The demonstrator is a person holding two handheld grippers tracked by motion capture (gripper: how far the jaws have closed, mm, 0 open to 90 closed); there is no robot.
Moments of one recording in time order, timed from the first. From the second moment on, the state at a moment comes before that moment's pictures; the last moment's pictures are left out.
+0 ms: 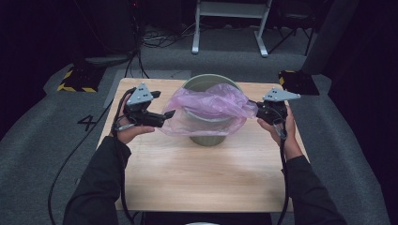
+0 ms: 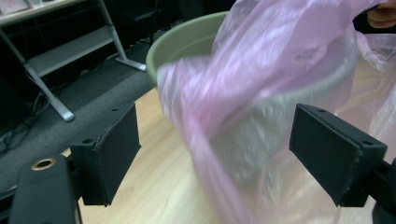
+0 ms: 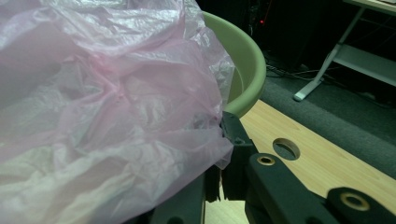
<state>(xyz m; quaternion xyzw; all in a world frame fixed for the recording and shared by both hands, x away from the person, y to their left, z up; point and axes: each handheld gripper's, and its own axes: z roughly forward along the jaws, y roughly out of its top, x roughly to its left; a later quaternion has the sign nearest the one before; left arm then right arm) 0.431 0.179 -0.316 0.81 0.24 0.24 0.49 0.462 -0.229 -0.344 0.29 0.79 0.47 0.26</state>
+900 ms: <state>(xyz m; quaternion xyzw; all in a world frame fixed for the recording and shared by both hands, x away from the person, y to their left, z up) 0.521 0.138 -0.330 0.81 0.29 0.25 0.44 0.495 -0.224 -0.338 0.29 0.81 0.44 0.26</state>
